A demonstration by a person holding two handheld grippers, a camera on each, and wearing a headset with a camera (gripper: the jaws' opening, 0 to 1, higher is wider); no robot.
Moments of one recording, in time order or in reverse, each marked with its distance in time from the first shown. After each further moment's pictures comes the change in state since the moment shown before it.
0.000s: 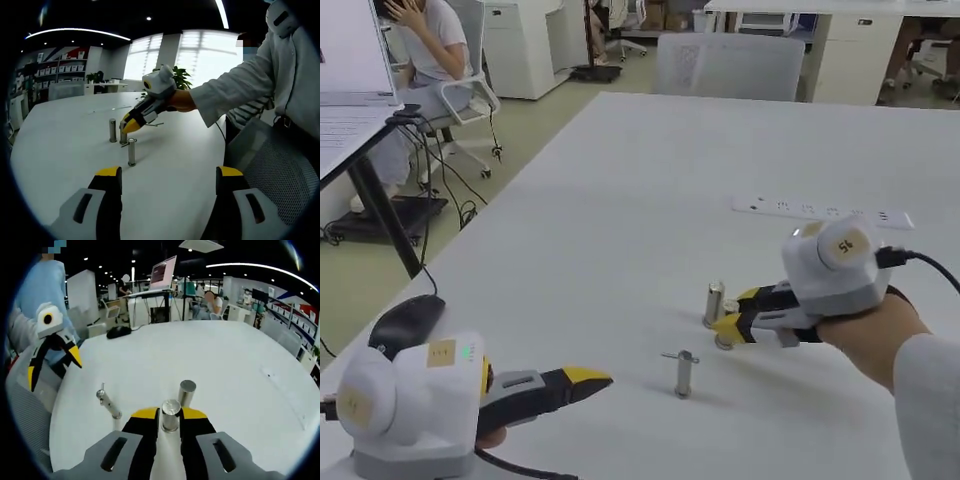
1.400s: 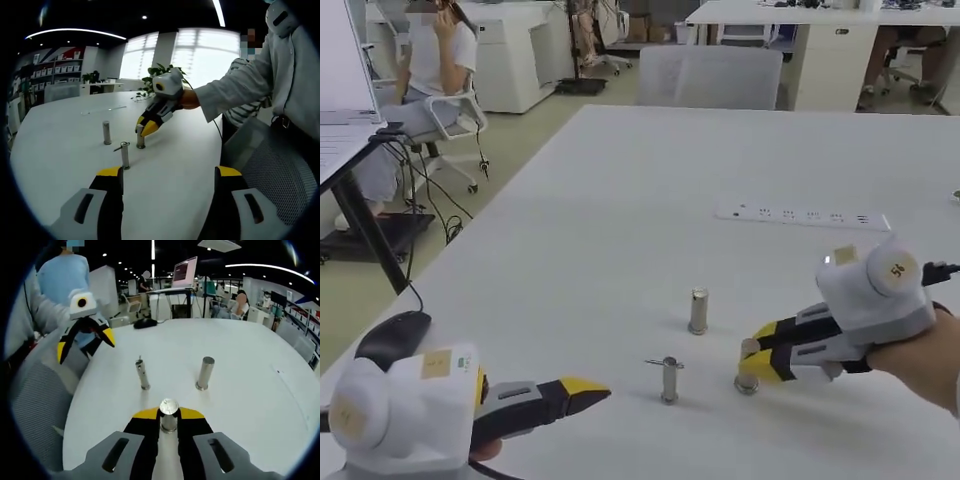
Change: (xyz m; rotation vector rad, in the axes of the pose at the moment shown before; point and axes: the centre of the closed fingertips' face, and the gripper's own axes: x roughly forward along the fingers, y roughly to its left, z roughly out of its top) left arm 0.007 -0.012 0.005 0.020 0.017 -0.031; right arm -0.049 0.032 -0.037 -0.075 0.016 0.178
